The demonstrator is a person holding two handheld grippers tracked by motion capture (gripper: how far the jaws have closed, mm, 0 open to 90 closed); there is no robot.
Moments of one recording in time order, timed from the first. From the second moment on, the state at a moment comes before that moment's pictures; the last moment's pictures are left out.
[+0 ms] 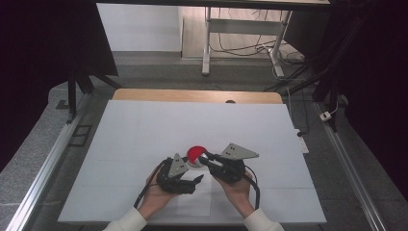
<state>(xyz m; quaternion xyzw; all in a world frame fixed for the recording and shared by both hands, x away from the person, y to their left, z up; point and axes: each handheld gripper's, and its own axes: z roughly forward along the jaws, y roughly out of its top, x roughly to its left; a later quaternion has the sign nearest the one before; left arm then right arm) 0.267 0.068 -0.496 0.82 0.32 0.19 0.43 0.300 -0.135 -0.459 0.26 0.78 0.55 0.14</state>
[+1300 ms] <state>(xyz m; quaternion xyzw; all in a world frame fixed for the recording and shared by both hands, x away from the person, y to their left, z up) 0.271 0.056 -0.503 0.82 0.31 0.26 0.41 0.301 -0.134 -0.465 0.27 0.78 0.55 0.13</state>
